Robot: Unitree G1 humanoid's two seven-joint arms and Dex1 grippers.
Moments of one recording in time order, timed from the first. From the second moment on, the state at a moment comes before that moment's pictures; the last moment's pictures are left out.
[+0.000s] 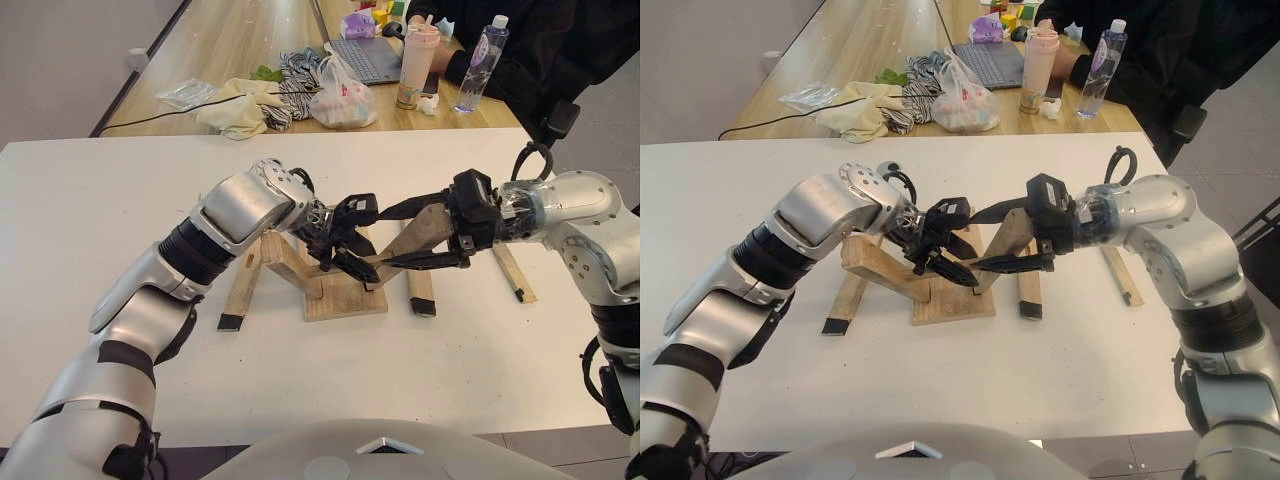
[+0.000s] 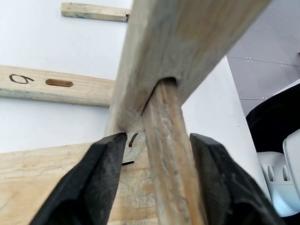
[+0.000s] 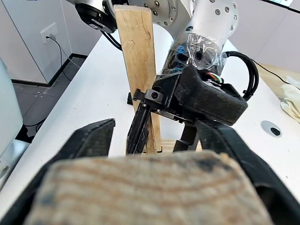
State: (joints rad) left arm -0.90 0.46 -0.66 0.10 -0.40 0.90 -1.24; right arm -0.46 -0.80 0.19 -0.26 0.60 0.47 1.24
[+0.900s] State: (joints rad) left arm -0.57 0.47 0.30 -0.17 -0.63 0.76 -0.75; right arm -0.42 -0.33 -0.35 -0.22 1.19 0.59 0.43
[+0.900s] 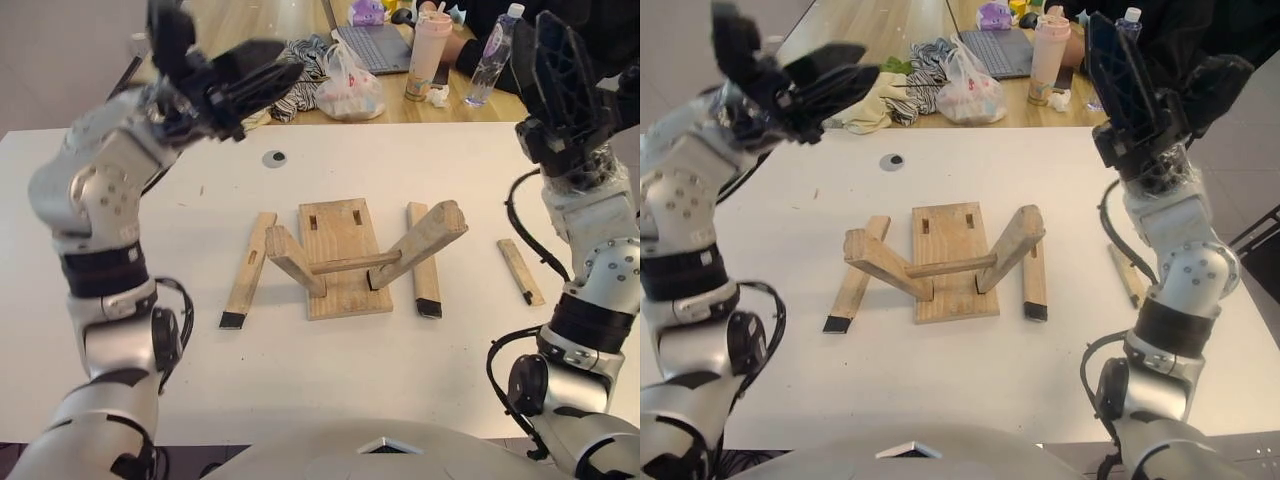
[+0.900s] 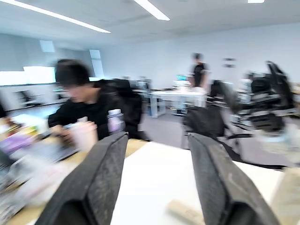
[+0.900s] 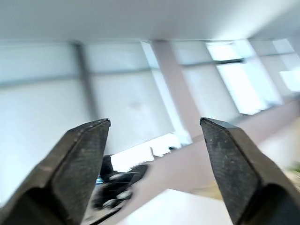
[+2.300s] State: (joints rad) left arm -0.34 0.15 0.11 -0.04 -0.32 0.62 -0.15; right arm -0.33 -0.18 0.40 -0.14 0.07 0.55 0.33
